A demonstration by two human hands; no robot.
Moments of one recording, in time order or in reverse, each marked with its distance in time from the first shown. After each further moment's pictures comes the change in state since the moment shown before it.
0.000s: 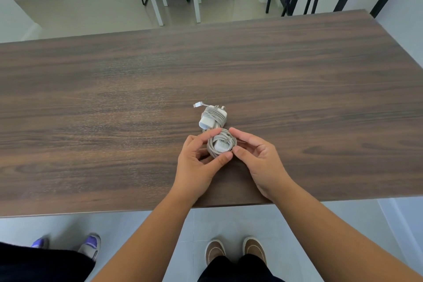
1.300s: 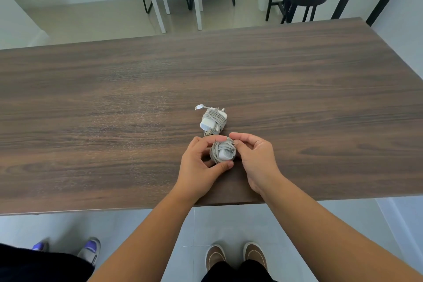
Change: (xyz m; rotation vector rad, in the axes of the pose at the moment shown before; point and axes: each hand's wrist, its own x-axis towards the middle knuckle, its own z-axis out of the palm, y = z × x) left_hand -0.003 -0.006 -0.004 0.128 -0.074 0.057; right_hand 0.007 -0.006 0.022 -0.028 0.319 0.193
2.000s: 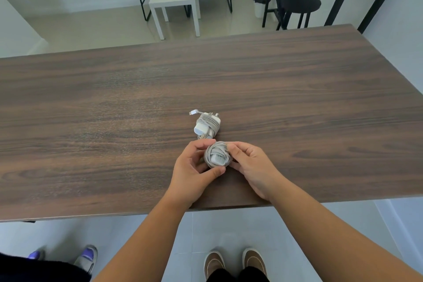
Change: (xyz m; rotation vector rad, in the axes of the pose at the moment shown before) left_hand -0.003 0.001 0.002 -0.301 -0.046 -0.057; right_hand 0.001 -0.002 -0.026 0.003 -0.411 0.024
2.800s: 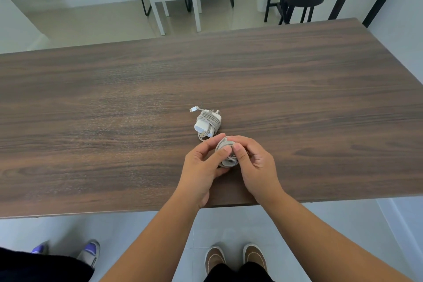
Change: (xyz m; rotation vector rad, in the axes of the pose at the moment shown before) left_hand 0.001 0.027 0.033 -0.249 0.137 -0.332; right_hand -0.012 0.015 0.001 -0.414 0.237 -0.562
